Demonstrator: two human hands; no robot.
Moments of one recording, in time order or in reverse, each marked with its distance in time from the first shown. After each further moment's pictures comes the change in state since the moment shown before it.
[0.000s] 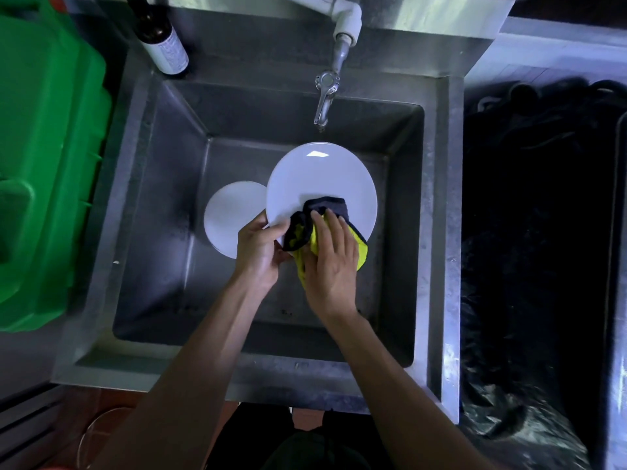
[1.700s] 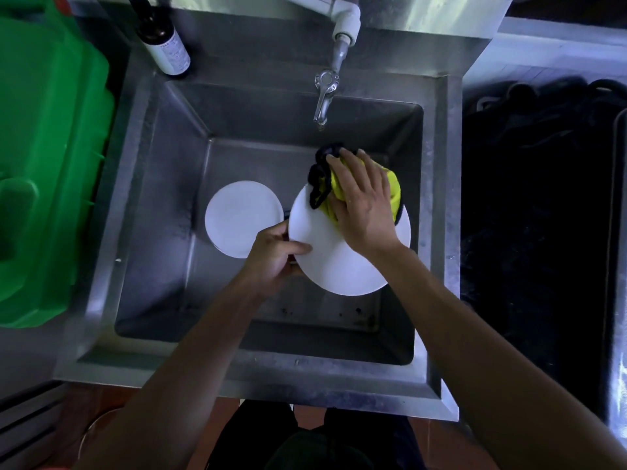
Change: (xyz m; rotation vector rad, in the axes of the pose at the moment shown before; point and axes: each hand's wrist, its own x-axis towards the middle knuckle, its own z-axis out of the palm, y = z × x) left_hand -0.008 -0.007 -0.005 0.218 -0.247 -0.112; right_hand 0.090 0.027 -0.056 -0.240 -0.006 -0.307
